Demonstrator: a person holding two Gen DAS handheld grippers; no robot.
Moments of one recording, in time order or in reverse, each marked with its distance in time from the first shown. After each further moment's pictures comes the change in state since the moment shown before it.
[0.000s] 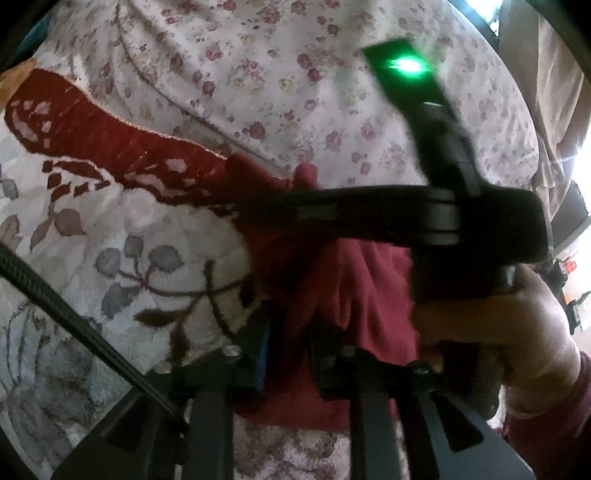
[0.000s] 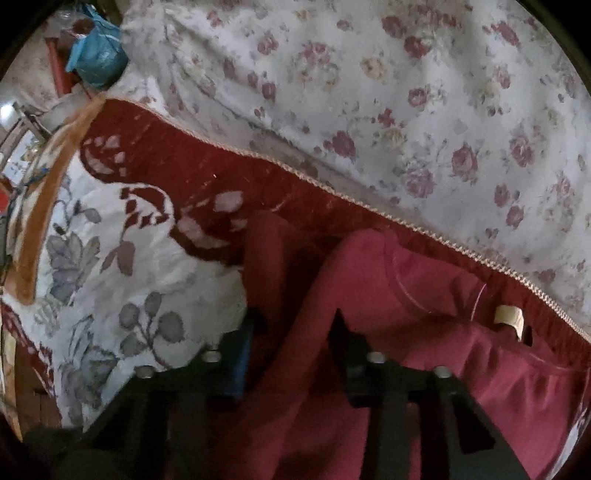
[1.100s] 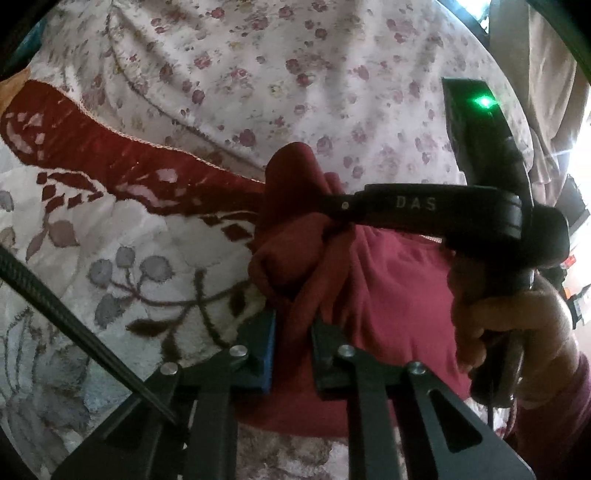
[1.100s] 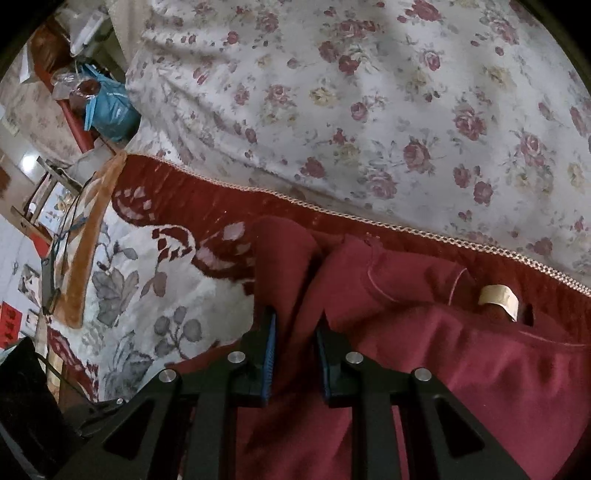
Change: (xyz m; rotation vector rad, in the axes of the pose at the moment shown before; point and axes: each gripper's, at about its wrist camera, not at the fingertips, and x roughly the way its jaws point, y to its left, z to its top) left arm 0.001 -0.010 -0.002 0.043 -0.030 0.000; right arm -0.036 -0.047 -0.014 0.120 -0.096 0.170
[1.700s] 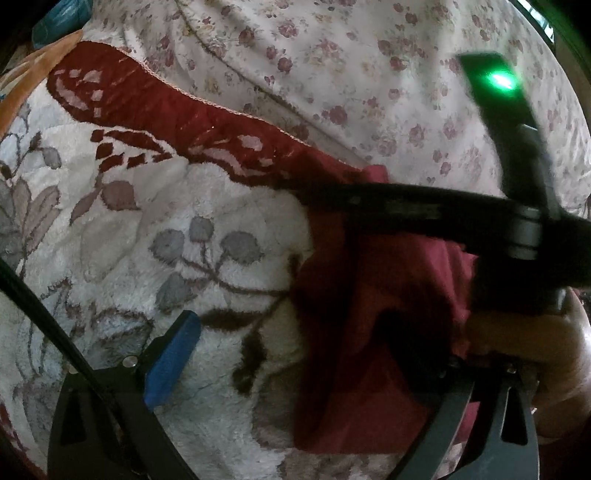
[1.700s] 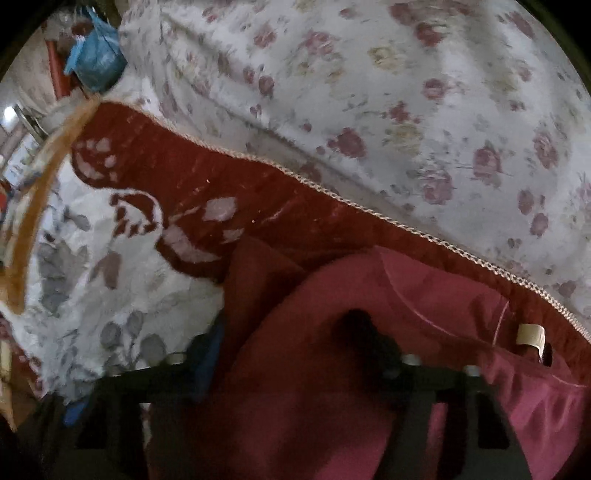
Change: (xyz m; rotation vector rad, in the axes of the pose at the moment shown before) left arm 0.023 0.044 0.002 -0.142 0.065 0.212; right arm 0.068 0.034 0.008 -0.113 0.062 -0.134
